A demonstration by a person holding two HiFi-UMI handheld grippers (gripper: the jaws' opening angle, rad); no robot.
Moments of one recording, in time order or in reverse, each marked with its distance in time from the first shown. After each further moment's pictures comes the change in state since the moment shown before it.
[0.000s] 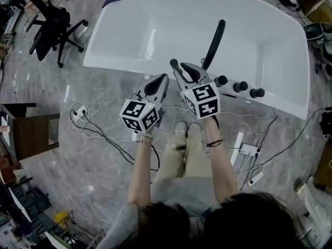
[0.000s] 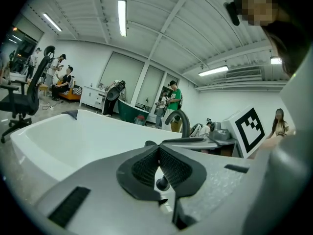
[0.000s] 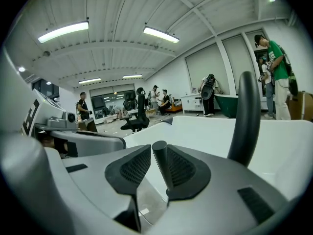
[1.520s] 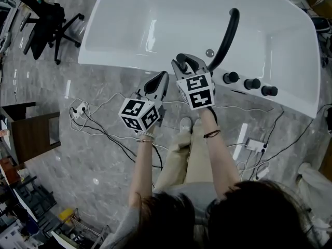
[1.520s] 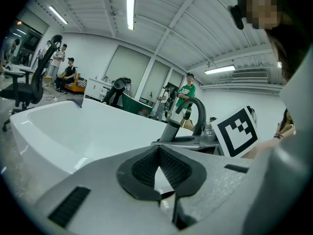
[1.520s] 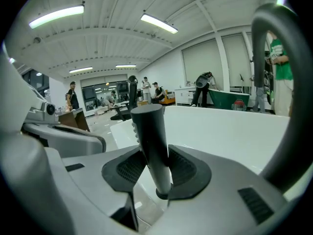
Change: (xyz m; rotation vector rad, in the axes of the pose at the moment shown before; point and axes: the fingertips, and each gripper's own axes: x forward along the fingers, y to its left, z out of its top) left arm 0.019 0.046 -0.051 -0.061 0.049 0.019; right arm 0.069 -0.024 -0.054 -0.015 0.093 -0.101
